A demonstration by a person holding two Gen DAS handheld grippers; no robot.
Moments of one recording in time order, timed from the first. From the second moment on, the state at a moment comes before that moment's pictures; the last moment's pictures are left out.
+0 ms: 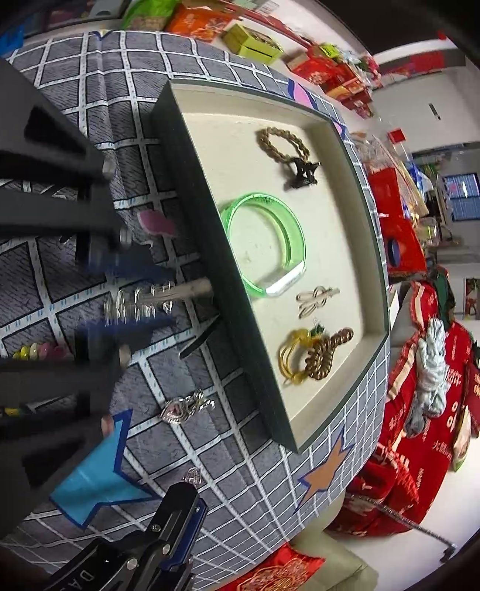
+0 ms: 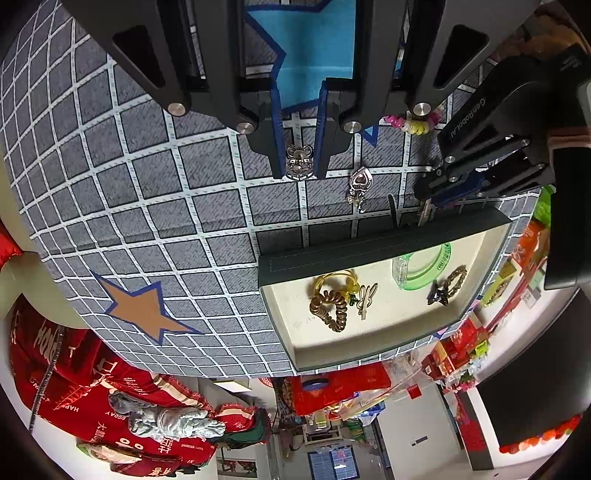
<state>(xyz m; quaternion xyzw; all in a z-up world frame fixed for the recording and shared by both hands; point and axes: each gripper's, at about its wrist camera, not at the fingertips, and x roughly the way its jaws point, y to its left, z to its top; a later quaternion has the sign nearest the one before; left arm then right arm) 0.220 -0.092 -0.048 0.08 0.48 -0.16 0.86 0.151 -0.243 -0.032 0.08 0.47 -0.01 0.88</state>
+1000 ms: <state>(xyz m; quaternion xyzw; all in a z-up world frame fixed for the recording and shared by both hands) 0.184 -0.014 -0.015 0.02 0.46 -0.19 0.87 0.135 -0.231 -0.012 0.12 0.46 0.01 0.88</state>
